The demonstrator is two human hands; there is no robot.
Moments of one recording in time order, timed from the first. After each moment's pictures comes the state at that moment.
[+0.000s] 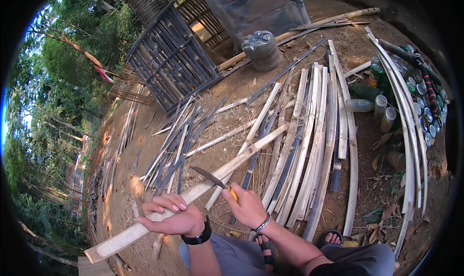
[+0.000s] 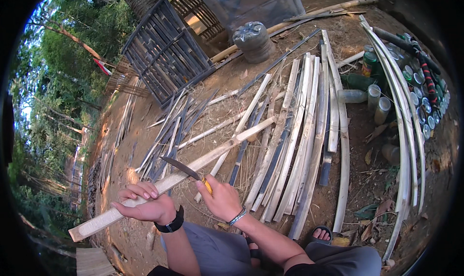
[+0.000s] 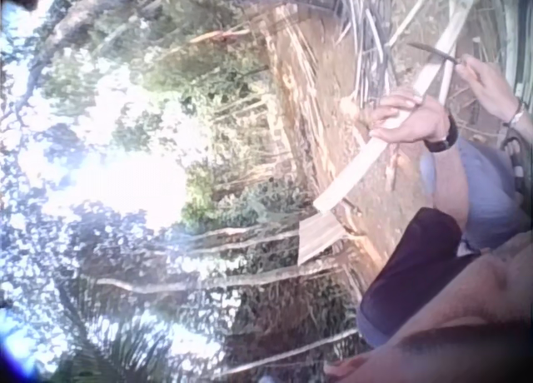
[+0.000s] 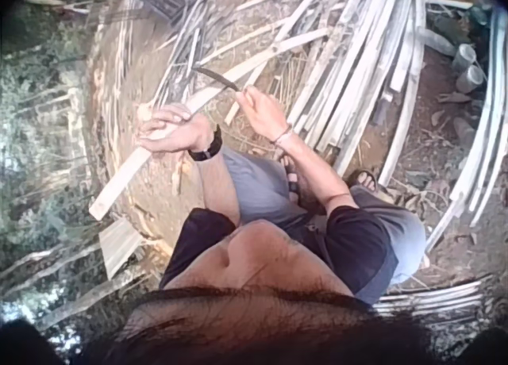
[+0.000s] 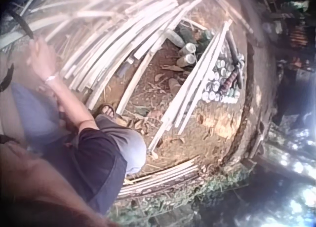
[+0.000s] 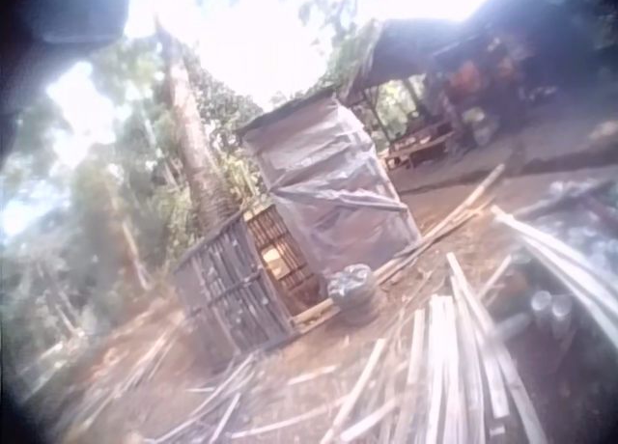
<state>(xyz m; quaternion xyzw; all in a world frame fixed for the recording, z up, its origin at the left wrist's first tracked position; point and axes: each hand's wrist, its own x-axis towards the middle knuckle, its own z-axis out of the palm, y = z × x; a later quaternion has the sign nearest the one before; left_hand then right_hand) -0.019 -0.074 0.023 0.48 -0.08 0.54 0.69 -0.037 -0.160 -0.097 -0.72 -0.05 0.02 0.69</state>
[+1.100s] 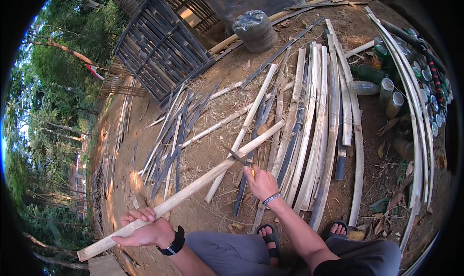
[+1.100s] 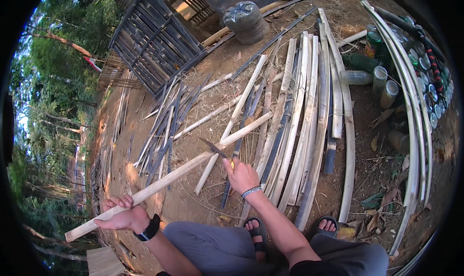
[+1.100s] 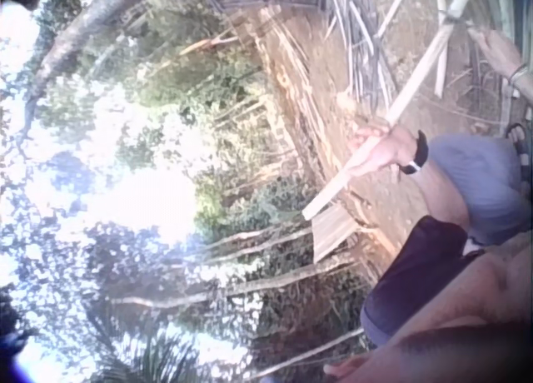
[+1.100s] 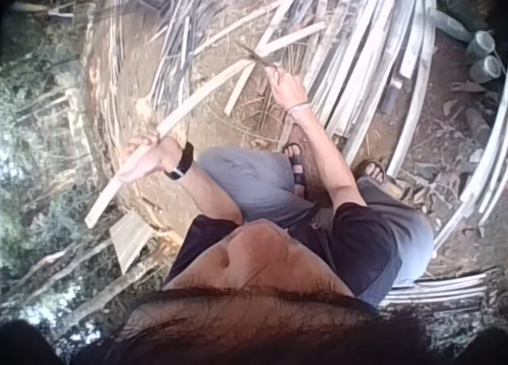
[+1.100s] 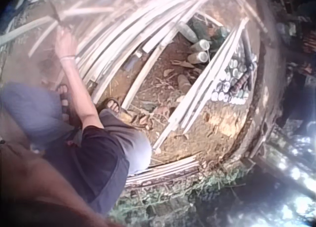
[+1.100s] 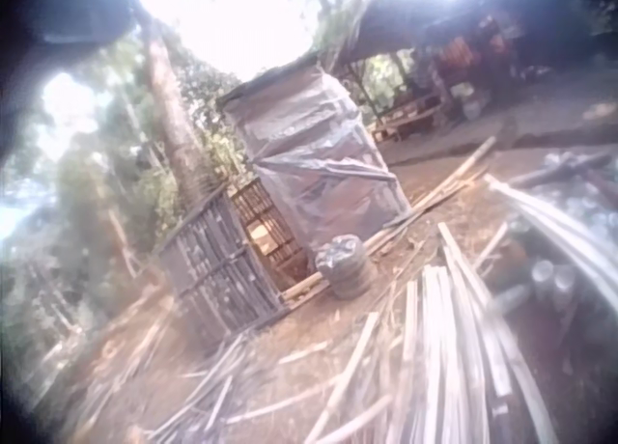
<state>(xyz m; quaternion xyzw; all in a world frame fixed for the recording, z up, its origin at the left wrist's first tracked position) -0.020 -0.012 0.035 0.52 0.08 0.55 0.65 0.014 -0.166 -0.186 -0.80 0.07 0.06 0.60</state>
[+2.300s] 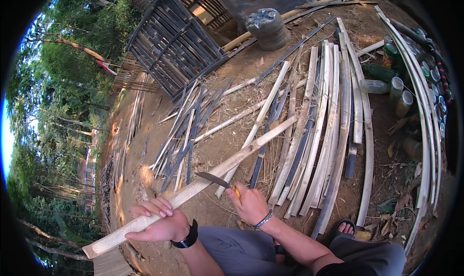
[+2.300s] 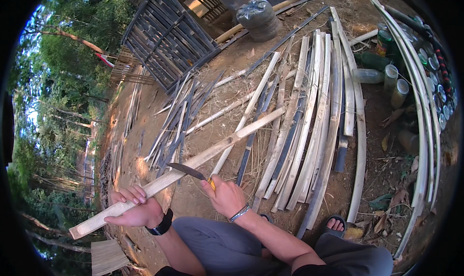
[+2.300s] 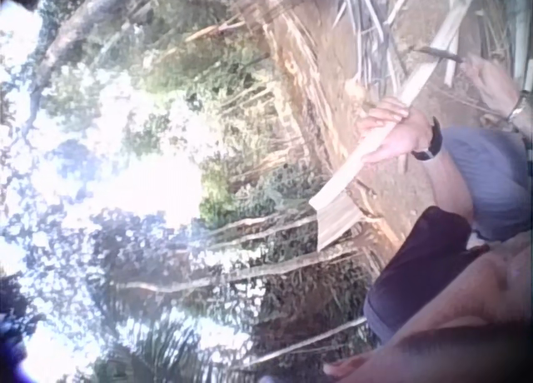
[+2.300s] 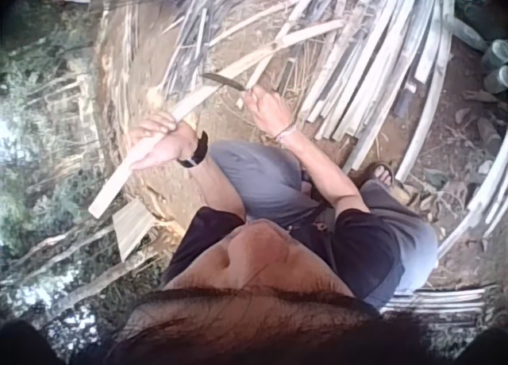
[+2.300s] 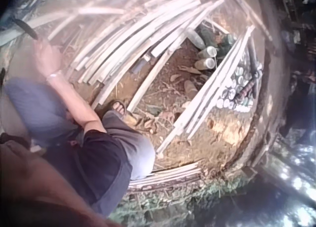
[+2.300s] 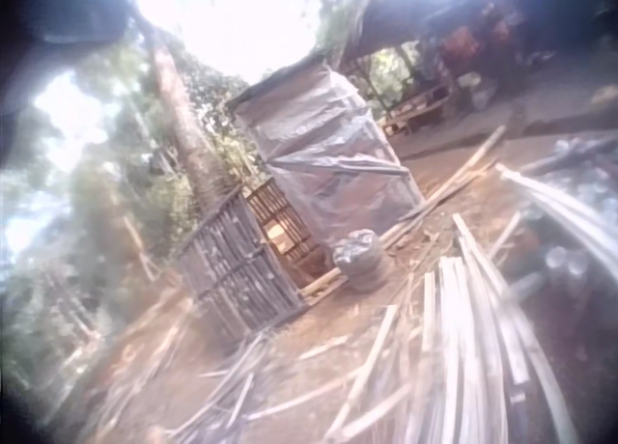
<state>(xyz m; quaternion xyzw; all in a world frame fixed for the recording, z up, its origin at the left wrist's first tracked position) -0.033 -0.008 0.029 0.55 -0.12 0.47 0.68 -0.041 -0.120 -0.127 -0.76 -0.04 0.04 0.64</state>
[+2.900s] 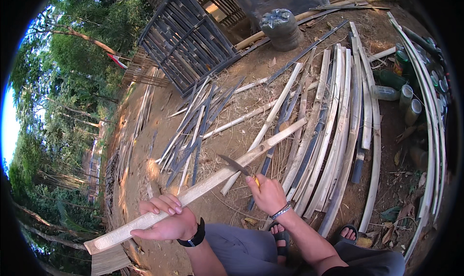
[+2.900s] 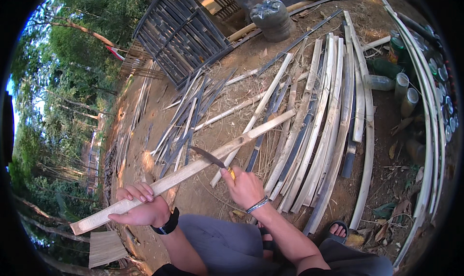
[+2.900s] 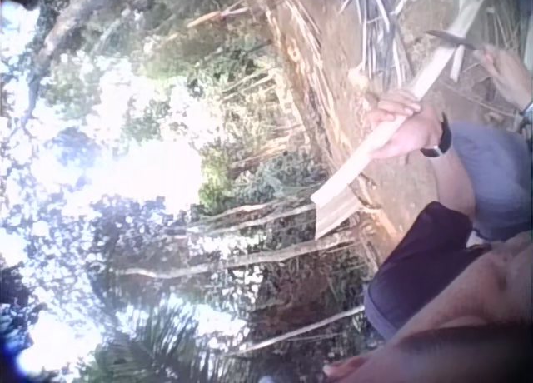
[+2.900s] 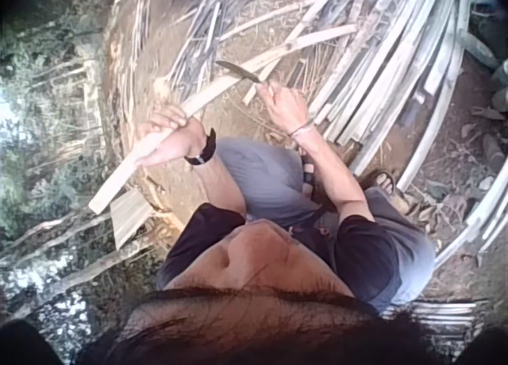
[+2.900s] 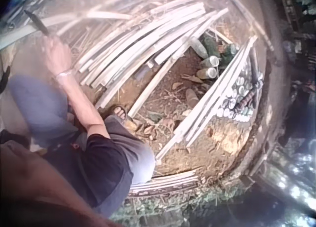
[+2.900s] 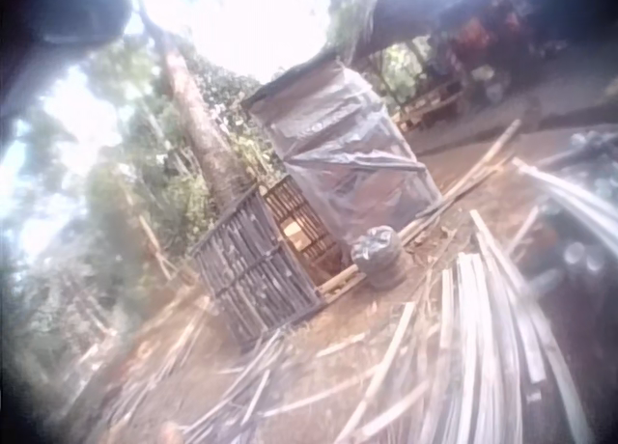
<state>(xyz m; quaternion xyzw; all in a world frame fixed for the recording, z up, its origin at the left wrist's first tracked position) -0.038 -0.015 0.031 0.54 -0.12 0.49 0.68 -0.025 -0.139 -0.138 -0.75 -0.02 0.06 0.65</state>
